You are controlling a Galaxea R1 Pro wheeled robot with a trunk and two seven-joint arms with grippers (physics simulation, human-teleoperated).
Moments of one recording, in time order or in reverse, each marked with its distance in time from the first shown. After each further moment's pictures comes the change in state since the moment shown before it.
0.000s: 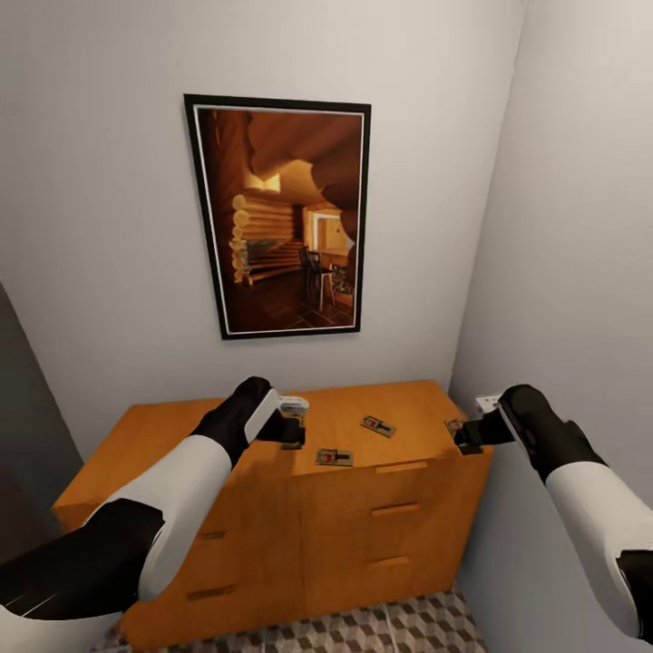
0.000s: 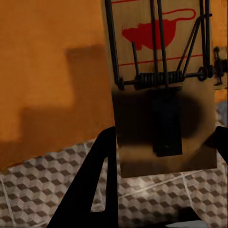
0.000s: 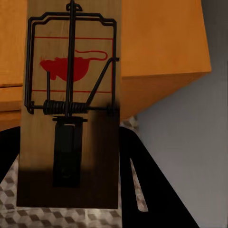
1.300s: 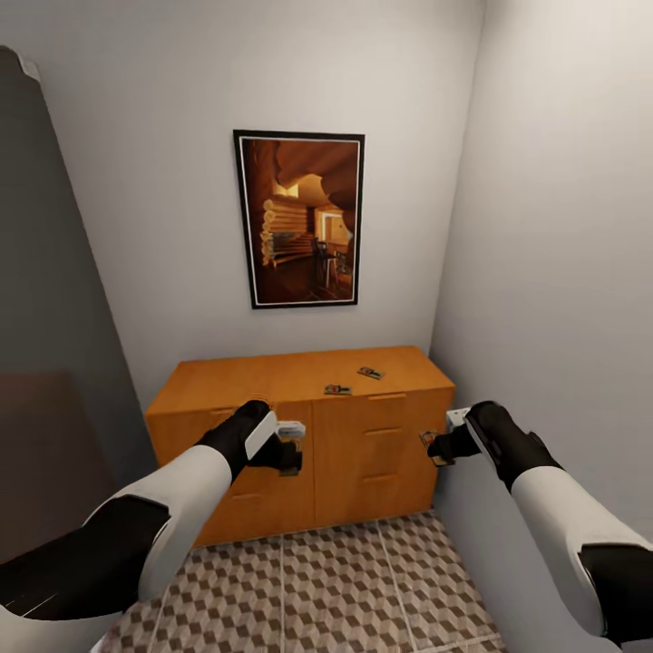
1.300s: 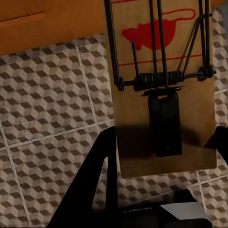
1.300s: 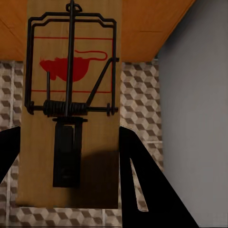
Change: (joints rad) left arm 0.001 0.000 -0.003 0.193 0.036 -0.093 0.007; right arm 0.001 0.110 0.001 0.138 -0.002 -0.130 -0.088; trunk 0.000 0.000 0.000
